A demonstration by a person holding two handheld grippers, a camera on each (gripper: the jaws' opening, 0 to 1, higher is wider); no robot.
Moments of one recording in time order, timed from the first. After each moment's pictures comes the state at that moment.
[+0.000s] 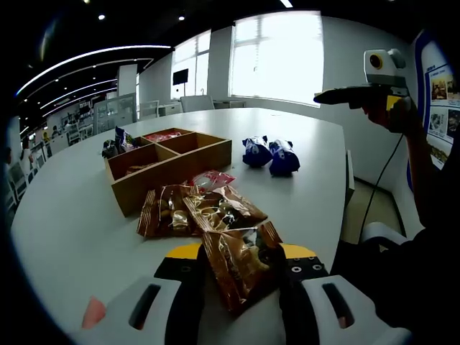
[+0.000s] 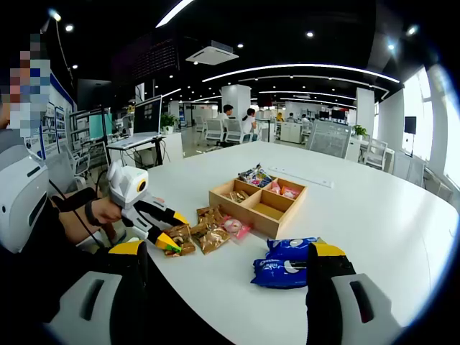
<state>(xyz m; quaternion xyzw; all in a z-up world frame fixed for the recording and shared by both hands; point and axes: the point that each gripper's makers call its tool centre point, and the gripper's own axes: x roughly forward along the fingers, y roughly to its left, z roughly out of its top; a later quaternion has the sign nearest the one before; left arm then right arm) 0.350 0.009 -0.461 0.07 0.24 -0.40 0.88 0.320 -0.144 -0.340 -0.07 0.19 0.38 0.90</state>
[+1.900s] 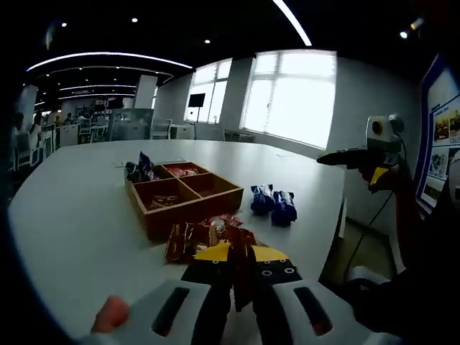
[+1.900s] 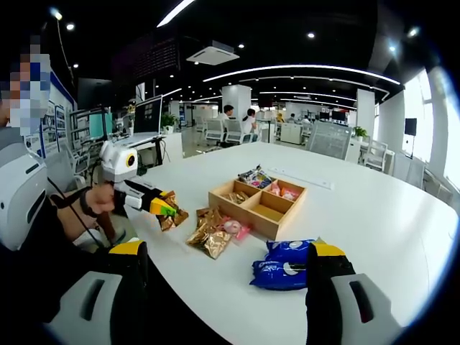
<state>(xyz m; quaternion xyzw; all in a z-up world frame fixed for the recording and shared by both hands) 0.356 0.036 -0.393 -0.04 0.17 -0.39 0.91 0.321 -0.143 -0.338 -0.07 0.19 0.38 0.90</state>
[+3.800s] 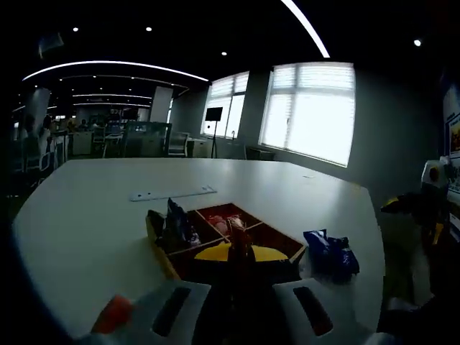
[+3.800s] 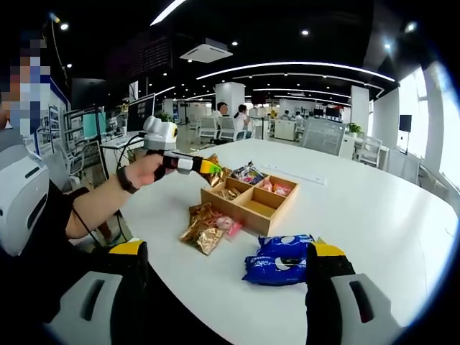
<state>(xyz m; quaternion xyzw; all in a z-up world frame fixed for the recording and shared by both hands) 0.510 0.036 -0.361 -0.05 0.14 -0.34 0.93 0.326 -0.155 -0.340 -0.07 0.20 0.36 0.91</state>
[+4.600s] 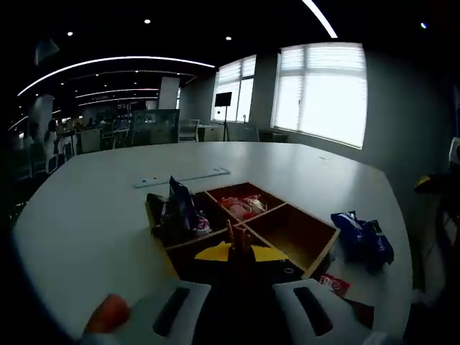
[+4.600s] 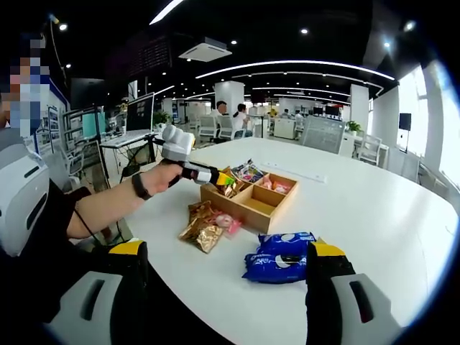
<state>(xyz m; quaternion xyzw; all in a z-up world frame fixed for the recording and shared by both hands) 0.534 0.023 -0.411 -0.01 0.18 -0.30 0.94 0.327 -0.158 -0.344 -0.07 0.21 0.36 0.91</state>
